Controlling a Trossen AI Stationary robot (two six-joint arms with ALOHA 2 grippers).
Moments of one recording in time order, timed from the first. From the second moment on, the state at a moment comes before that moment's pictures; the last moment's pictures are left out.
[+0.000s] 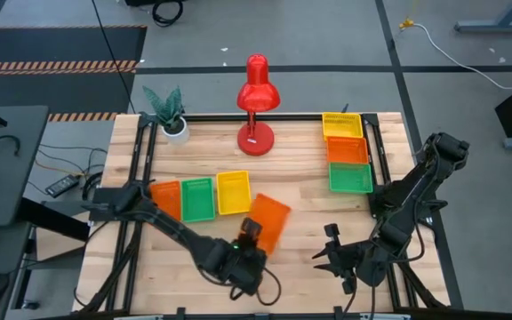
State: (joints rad) left arm -0.56 2.08 1.87 -1.10 -0.68 0.00; right arm 0.90 1.39 0.90 -0.32 0.58 0.37
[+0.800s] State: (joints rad) left arm -0.60 1.33 0.95 -1.35 -0.29 -0.94; right arm 0.90 1.39 0.85 -0.28 0.61 0.37
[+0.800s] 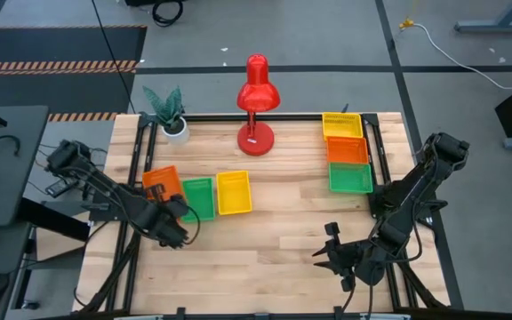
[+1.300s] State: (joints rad) left arm -0.60 1.31 0.78 -1.23 -0.14 -0.84; right arm 0.90 1.39 0.85 -0.26 0.61 0.37
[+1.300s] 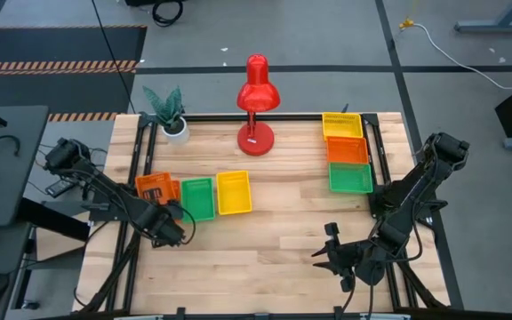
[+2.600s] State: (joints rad) left arm -0.66 1.31 1.01 -0.37 -0.99 -0.47; right arm 0.13 1.42 0.59 0.26 0.49 0.36
